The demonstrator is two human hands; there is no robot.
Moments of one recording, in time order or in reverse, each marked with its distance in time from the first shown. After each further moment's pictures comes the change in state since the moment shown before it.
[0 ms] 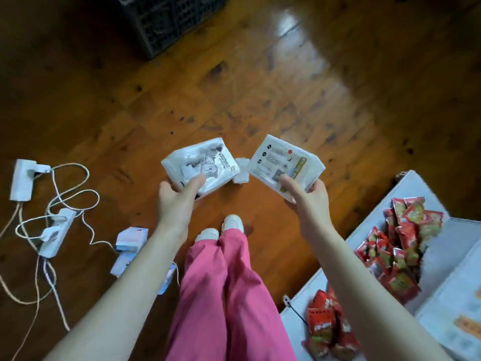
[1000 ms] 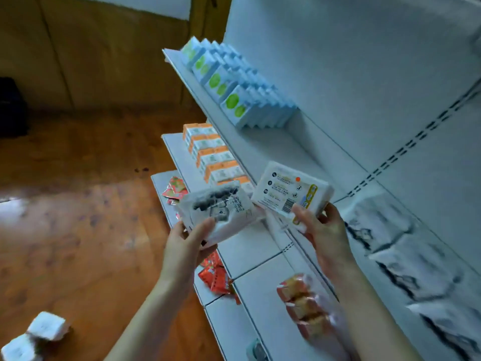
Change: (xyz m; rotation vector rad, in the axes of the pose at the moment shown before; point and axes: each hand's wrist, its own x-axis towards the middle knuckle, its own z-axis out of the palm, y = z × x) left_hand -0.510 -0.121 0.061 0.468 -1.468 0.123; right_hand -0.552 0.094 -0.339 0.584 1.175 -0.364
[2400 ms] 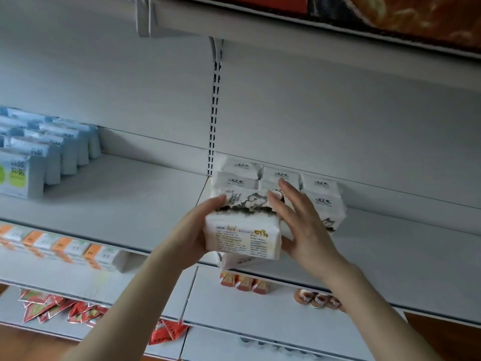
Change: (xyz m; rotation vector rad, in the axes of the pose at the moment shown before) left_hand 0.027 -0.004 0.218 0.405 -1.126 -0.609; right_hand -0.072 0.001 -0.142 -1.237 0.448 -0.508
